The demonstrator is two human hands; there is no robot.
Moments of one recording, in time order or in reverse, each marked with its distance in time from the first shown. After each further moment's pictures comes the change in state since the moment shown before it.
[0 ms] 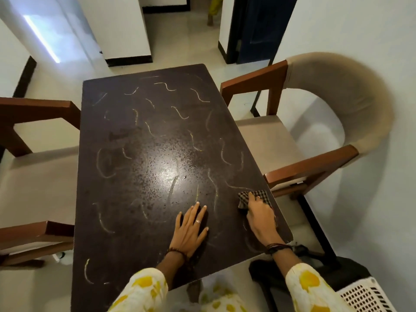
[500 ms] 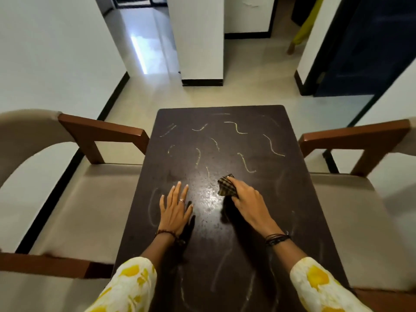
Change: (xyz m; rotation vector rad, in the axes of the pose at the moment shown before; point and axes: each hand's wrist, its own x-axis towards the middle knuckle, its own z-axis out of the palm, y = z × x) left_hand 0.133 -0.209 -0.133 0.033 0.264 -0.486; right_hand 0.207 -0.223 -0.074 0.306 0.032 -0.649
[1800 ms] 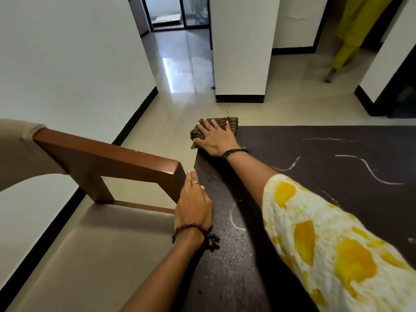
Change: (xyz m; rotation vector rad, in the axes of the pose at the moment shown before) left_hand 0.268 -0.162 0.026 -0.375 0.287 -0.319; right_hand 0.501 -0.113 0.201 -0.456 -0.154 -0.270
